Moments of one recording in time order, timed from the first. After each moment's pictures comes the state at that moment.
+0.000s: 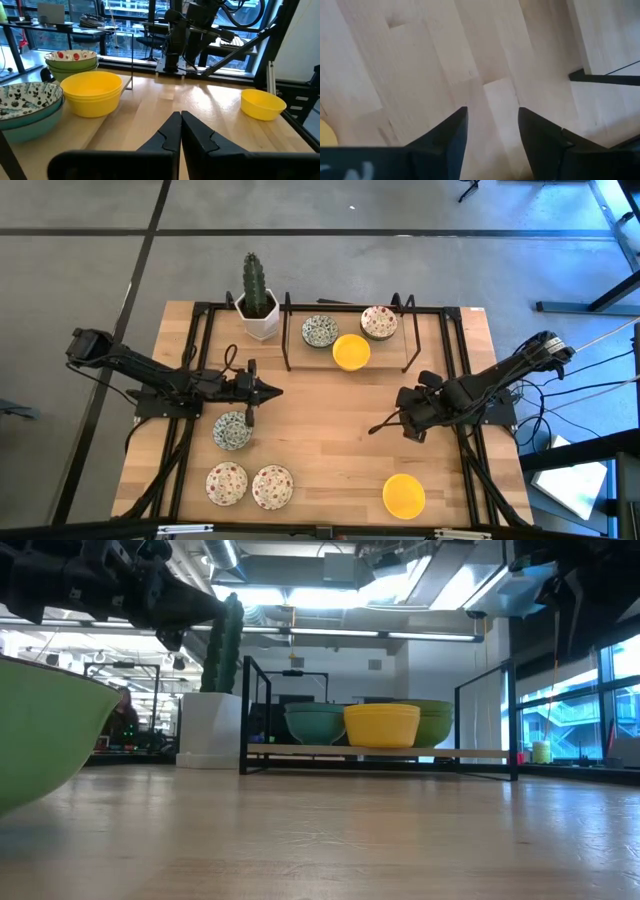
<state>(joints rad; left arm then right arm) -0.20 0.96 0.22 0.68 -0.30 -0.15 0.47 1.23 1.04 -1.22 0.34 0.76</state>
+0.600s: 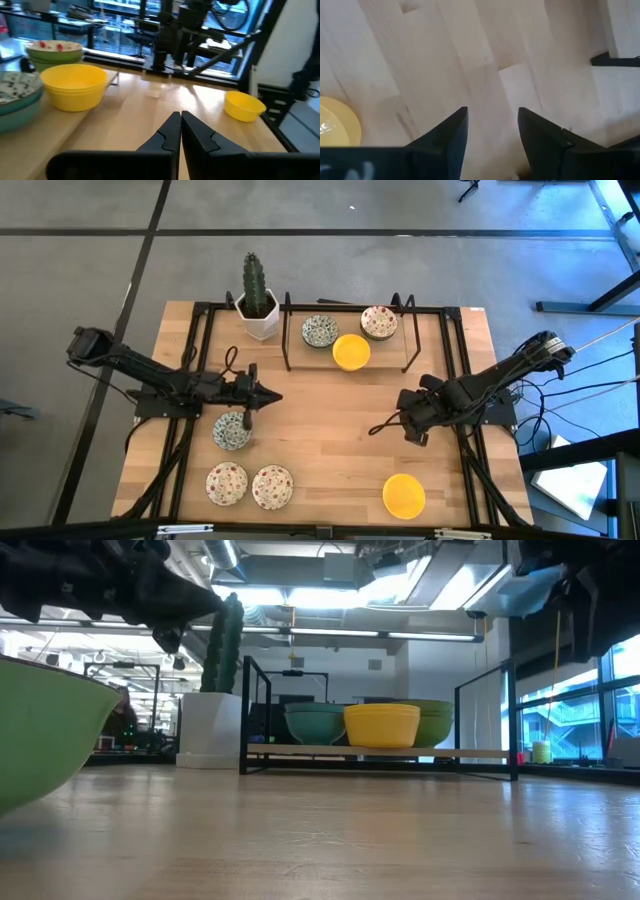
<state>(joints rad) -0.22 0.96 0.22 0.68 -0.27 -0.22 0.47 1.23 1.04 -1.22 0.24 0.79</state>
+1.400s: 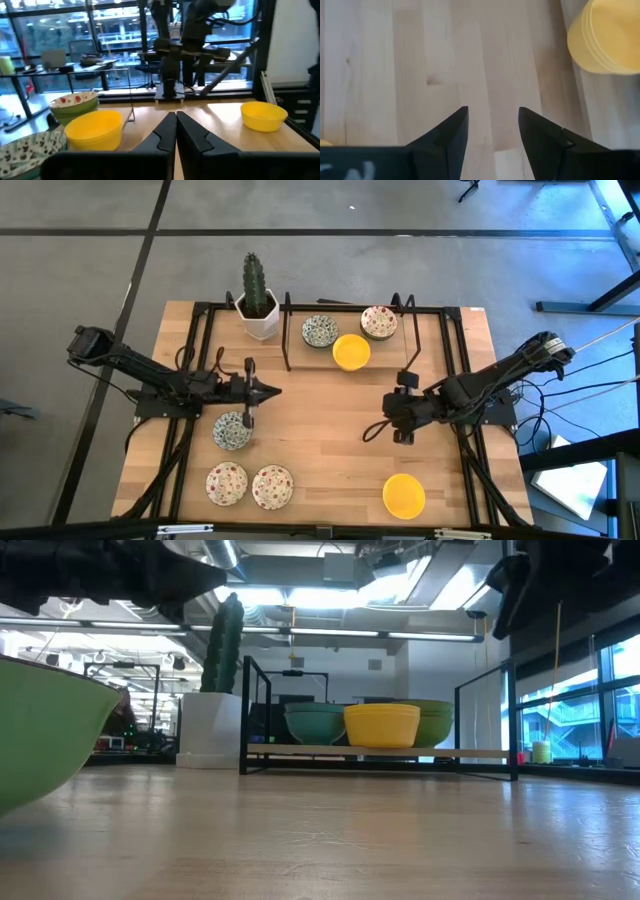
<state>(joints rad) -0.25 0.96 0.22 0.81 -0.34 0.07 0.44 1.23 1.04 -0.92 0.41 0.41</state>
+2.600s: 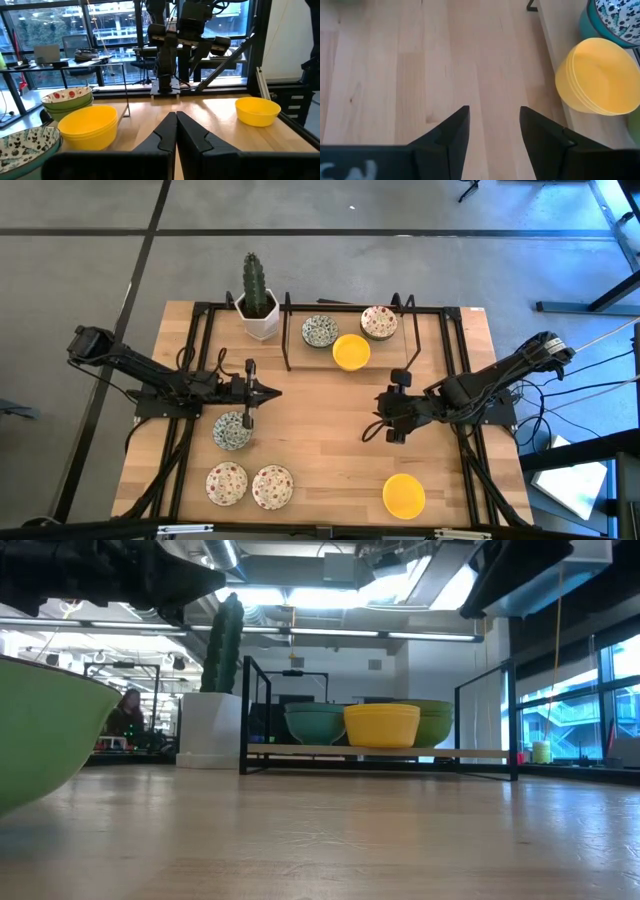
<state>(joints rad) -0.25 0.96 0.22 0.79 -0.32 0.05 0.44 1.23 1.04 -0.76 0.51 0.33</state>
